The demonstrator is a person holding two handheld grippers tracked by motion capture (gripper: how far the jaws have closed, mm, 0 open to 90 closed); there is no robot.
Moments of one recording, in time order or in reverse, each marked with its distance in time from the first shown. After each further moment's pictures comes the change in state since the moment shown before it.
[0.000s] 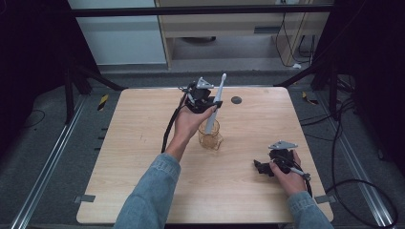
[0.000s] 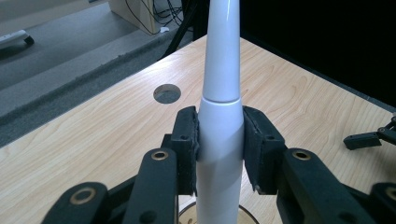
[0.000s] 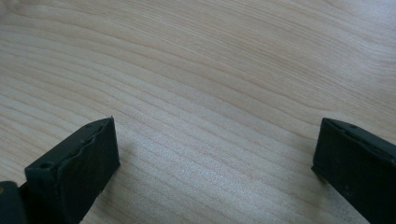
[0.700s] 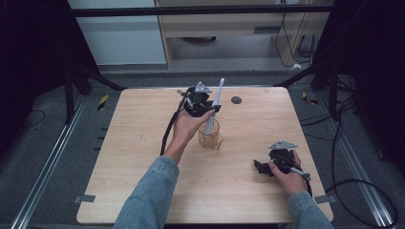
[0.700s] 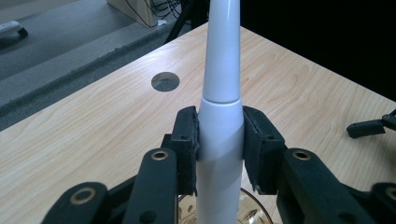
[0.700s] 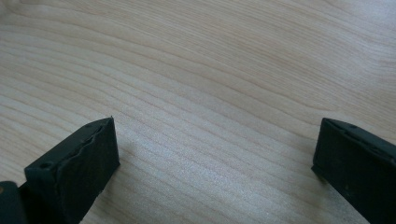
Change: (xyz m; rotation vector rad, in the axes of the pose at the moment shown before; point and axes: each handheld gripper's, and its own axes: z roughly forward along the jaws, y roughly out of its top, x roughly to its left) left arm 0.003 -0.014 0.005 0.021 -0.013 -0.005; right arm 0.000 0.000 0.000 0.001 0.000 0.001
